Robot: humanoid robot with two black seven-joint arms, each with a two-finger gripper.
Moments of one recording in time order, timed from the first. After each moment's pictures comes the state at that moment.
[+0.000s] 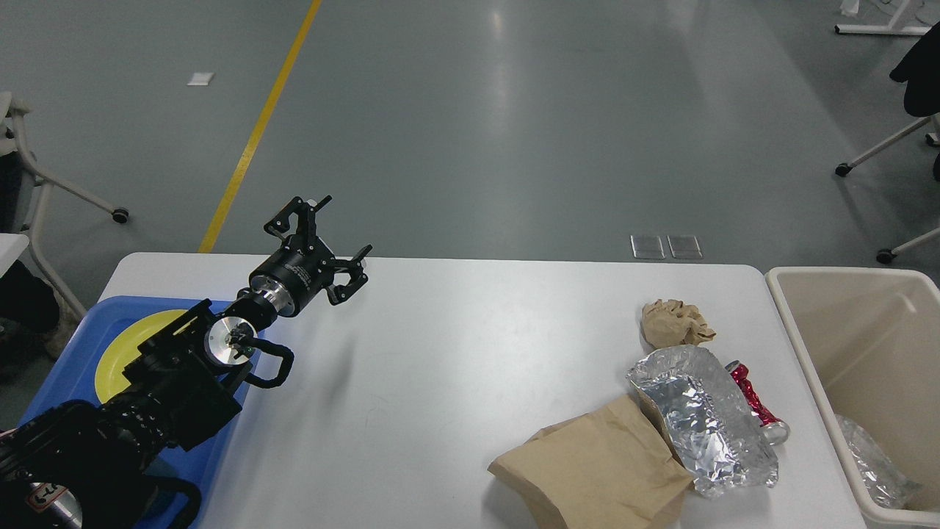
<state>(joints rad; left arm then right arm) -0.84 0.05 -0.72 -0.21 -0.10 -0.58 -0.07 1.31 -0.64 -1.25 0.50 -0.07 0.09 -0.11</state>
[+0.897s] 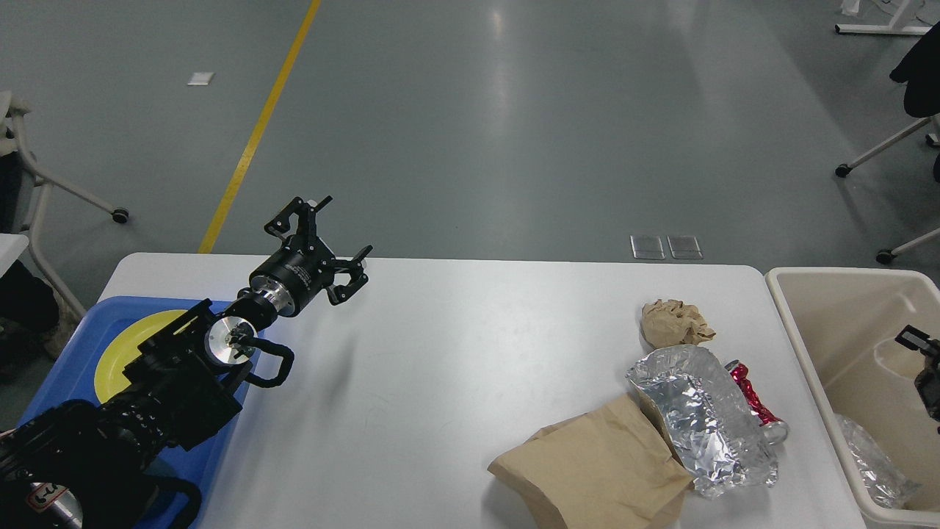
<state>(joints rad) -0.84 0.05 -0.72 -0.21 -0.10 -0.58 -0.07 0.74 -0.45 -0.82 0.03 -0.07 0.07 -0.11</state>
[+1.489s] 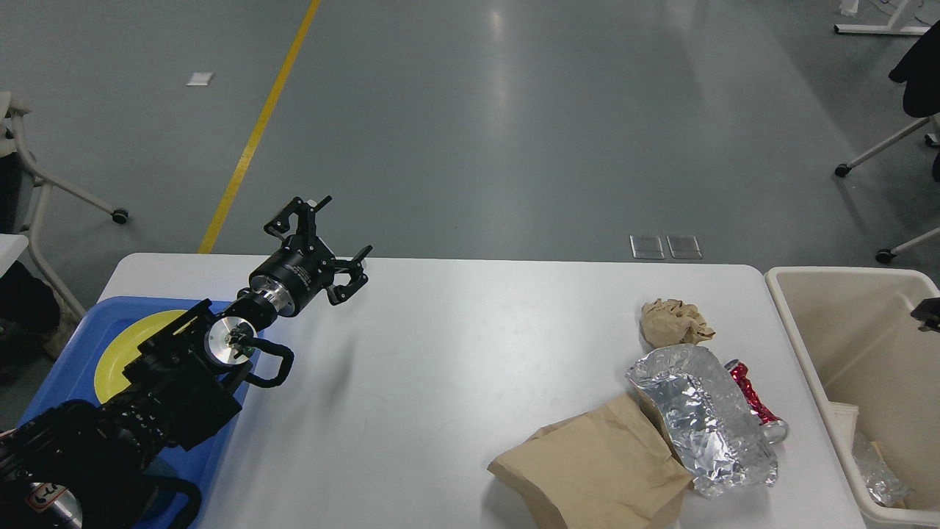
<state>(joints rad) -0.84 0.05 -0.72 -0.21 -0.10 -0.58 -0.07 1.11 -0.71 -0.91 0.46 -0.08 0.33 -0.11</state>
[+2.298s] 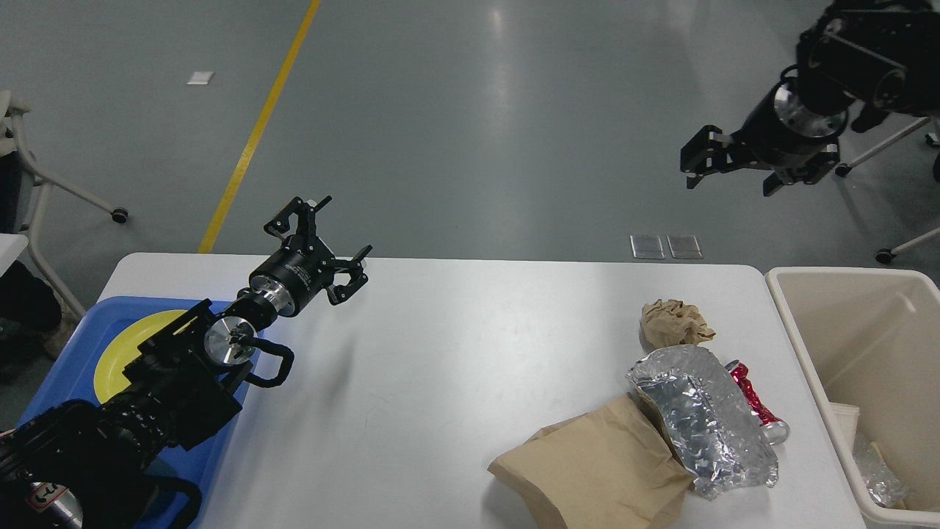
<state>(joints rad) -0.84 0.05 -0.72 -0.21 -0.10 -0.58 -0.08 1.80 -0.25 -1.11 0.61 -0.19 0.88 -0.12</state>
